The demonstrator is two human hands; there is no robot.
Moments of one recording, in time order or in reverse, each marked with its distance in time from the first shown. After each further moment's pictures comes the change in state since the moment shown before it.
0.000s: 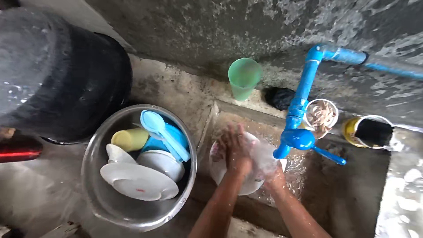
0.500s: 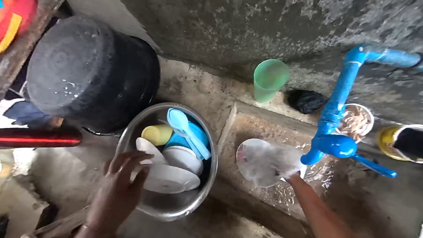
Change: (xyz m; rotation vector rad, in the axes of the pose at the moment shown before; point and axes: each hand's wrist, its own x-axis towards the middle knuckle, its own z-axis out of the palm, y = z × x) left_hand -0.109 -0.165 -0.283 0.251 0.158 0.090; right_hand 0.065 0.065 -0.033 -0.757 -0.283 0.093
